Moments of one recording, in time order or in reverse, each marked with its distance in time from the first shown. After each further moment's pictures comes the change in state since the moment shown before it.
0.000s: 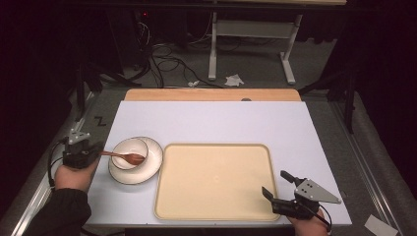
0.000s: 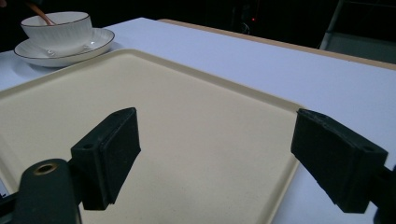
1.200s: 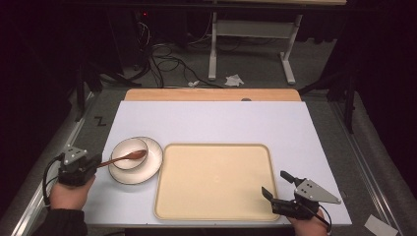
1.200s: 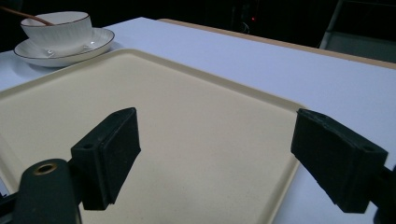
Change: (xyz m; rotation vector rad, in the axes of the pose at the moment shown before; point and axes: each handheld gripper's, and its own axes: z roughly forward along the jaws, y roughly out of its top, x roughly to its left) left arm 0.000 -0.037 -0.038 -0.077 0.043 0.015; right arm 0.002 0.001 0.000 0.002 -0.002 -0.004
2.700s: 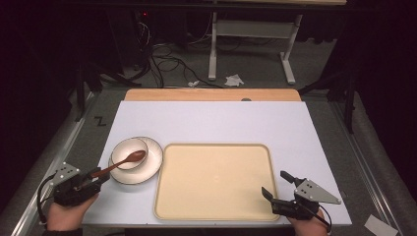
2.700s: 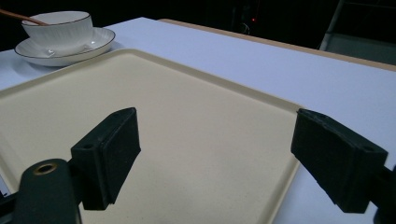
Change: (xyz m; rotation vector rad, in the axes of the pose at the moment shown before) left arm -0.017 -0.054 -0.050 -0.105 -0.242 -0.162; right arm 0.000 0.000 0.000 0.001 -0.001 -0.001
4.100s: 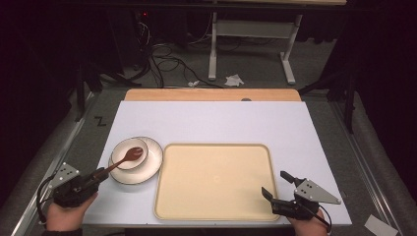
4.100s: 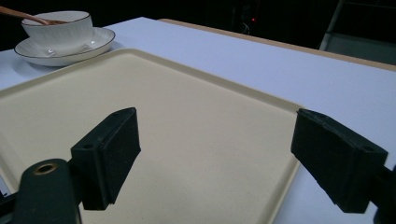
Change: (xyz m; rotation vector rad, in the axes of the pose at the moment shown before) left arm -0.002 -0.010 0.004 0.049 -0.047 0.140; right arm 0.001 0.000 0.000 -0.003 0.003 -0.003
